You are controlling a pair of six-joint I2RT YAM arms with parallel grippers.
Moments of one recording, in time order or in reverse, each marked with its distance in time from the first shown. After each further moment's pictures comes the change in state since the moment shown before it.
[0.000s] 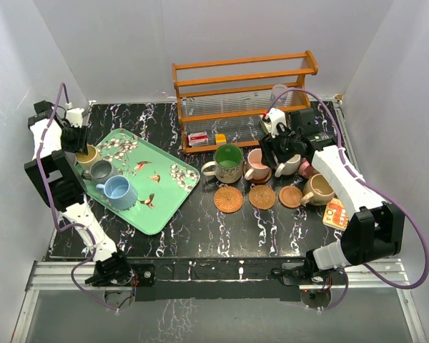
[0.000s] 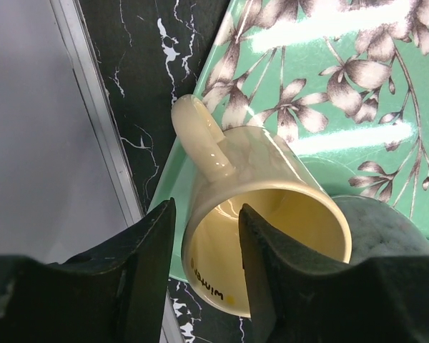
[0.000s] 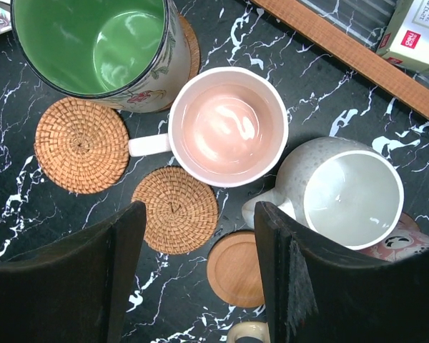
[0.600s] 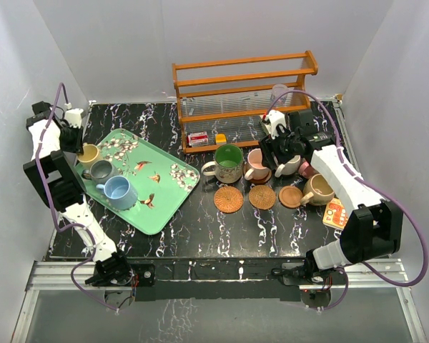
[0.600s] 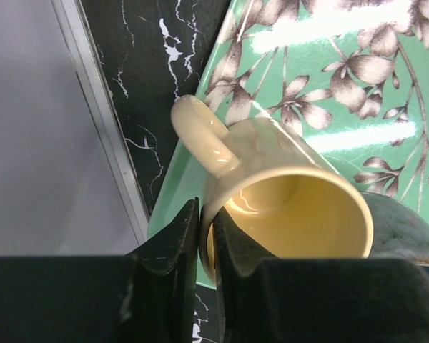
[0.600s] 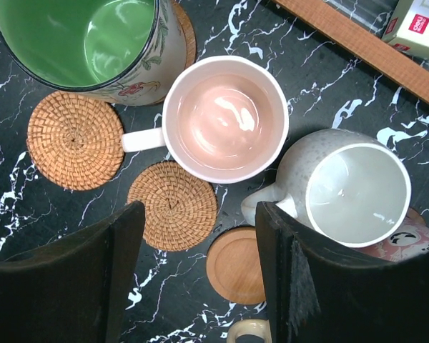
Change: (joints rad) left arm 0.005 0.004 -0.002 0.006 0.015 0.033; right arm -0.002 0.015 -0.005 -0.006 0.014 0.000
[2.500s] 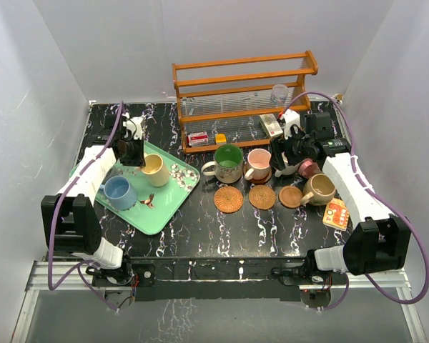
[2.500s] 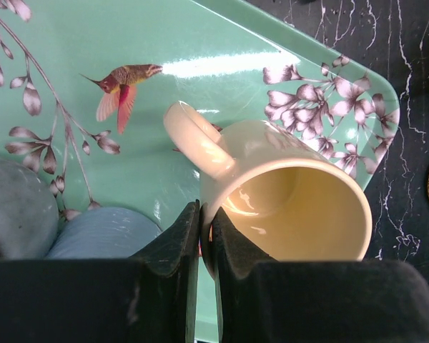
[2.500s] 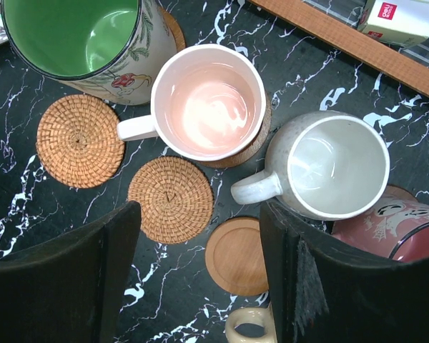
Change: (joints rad) left arm -0.542 -0.615 -0.679 0.240 -0.092 -0.607; right arm -0.108 -0.100 -0.072 0.024 -0.090 0.008
